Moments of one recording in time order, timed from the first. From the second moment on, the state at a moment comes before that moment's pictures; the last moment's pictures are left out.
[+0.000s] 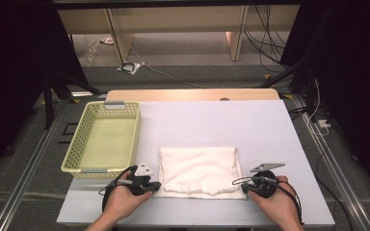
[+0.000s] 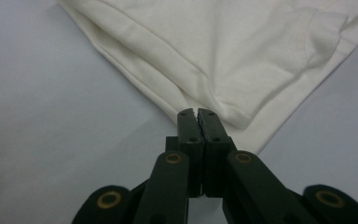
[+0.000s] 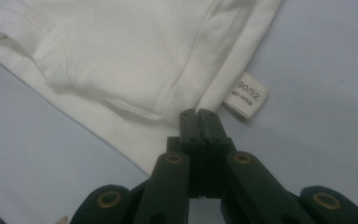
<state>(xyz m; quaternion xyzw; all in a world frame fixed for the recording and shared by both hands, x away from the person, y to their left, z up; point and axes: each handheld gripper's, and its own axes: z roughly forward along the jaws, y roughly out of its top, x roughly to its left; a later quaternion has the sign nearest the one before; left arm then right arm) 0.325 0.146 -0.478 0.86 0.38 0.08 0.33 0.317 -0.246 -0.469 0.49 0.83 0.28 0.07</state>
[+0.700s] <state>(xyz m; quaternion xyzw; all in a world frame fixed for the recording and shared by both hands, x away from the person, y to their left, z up) 0.306 0.146 -0.468 0.85 0.35 0.12 0.37 0.305 -0.263 -0.461 0.47 0.82 0.31 0.10</state>
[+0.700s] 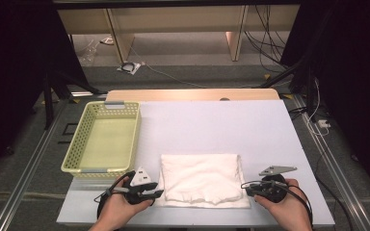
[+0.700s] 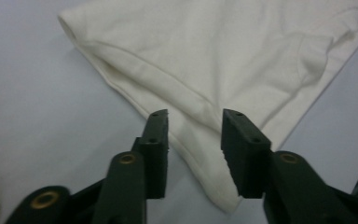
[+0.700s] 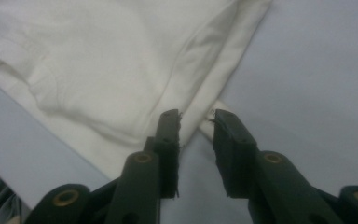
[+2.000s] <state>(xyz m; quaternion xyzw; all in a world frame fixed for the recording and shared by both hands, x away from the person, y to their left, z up) 0.316 0.128 -0.477 0.83 0.42 0.09 0.37 0.313 -0.261 -0.463 0.45 0.77 0.39 0.21</state>
